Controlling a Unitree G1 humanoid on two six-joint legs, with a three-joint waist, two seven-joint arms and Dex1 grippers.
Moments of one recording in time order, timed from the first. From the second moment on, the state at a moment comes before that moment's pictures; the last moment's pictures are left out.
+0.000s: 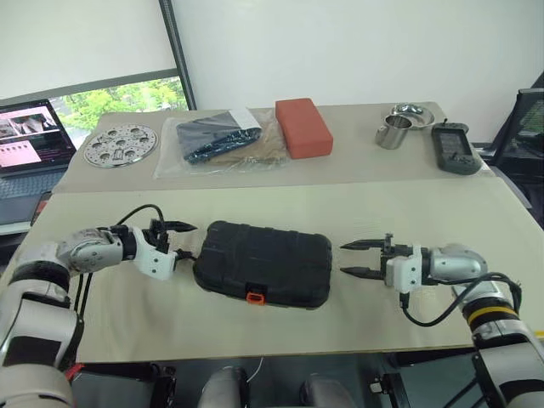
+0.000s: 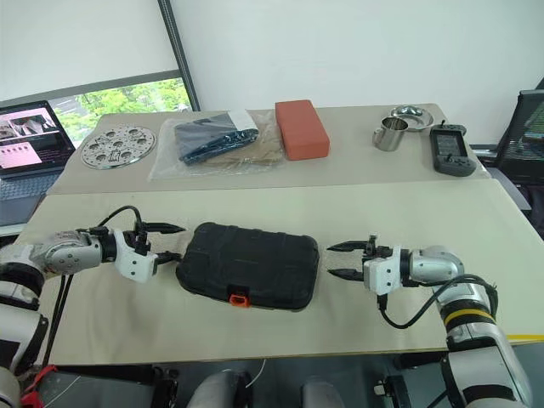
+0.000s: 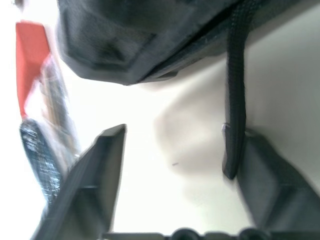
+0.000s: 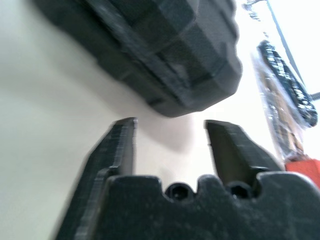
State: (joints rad) left arm -0.85 0.93 -0.43 1.14 0.93 -1.30 -0.13; right arm -0.54 -0.72 0.19 0.83 -0.01 -1.22 1.10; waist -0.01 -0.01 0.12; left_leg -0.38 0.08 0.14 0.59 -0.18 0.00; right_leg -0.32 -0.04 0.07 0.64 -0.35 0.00
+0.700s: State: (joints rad) left arm -0.95 0.55 0.10 1.09 -0.11 -0.46 -1.40; right arm -0.06 -0.93 0.28 -0.38 0.61 0.41 1.07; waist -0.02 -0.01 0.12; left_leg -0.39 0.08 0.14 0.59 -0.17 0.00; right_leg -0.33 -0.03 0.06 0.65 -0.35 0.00
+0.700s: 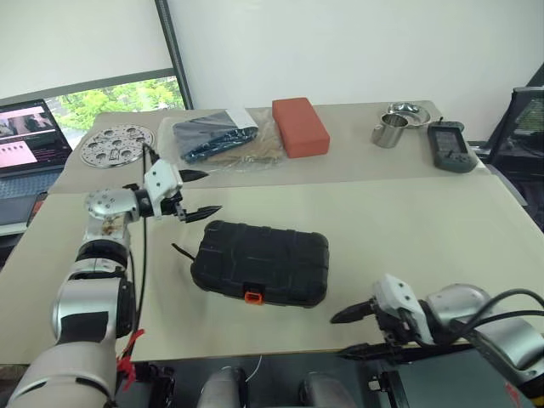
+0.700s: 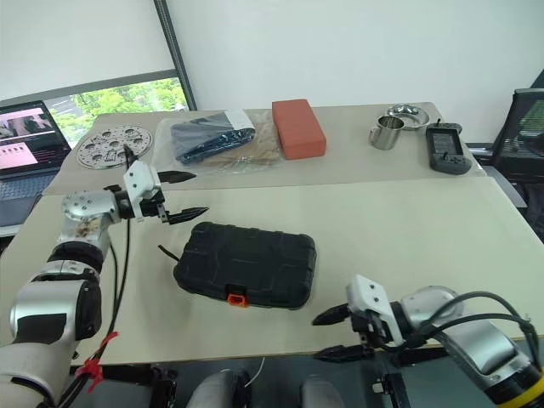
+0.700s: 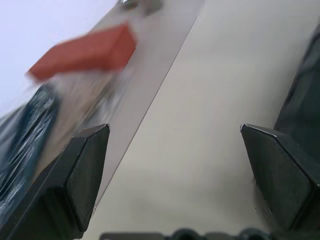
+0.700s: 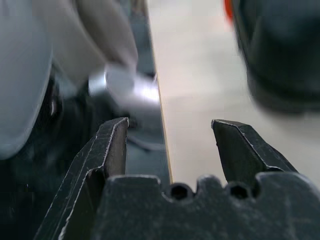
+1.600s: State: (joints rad) left arm -0.92 0.57 -0.05 1.04 0.01 -0.13 -1.27; right arm -0.16 -0.49 0.24 -0.25 0.49 0.64 0.69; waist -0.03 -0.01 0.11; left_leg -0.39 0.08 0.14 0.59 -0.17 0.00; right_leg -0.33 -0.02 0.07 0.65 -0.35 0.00
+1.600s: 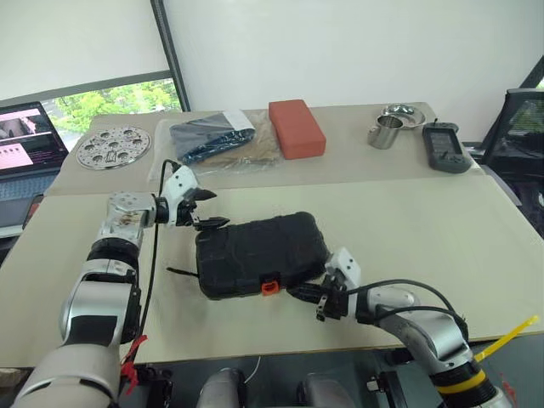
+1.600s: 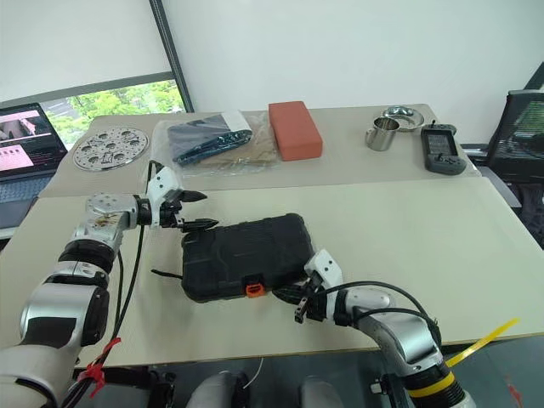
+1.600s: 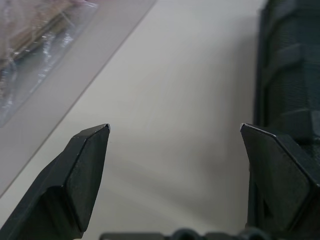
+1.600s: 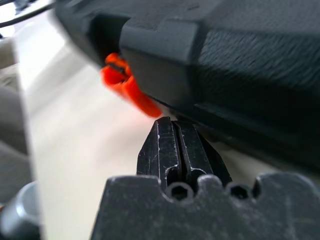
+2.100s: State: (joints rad) left arm -0.86 0.52 0.02 0.95 -0.10 -0.12 -1.28; right arm -0.20 -0.47 0.11 -0.18 0.38 0.53 0.63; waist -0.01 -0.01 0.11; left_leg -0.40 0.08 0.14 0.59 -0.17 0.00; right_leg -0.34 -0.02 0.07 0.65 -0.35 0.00
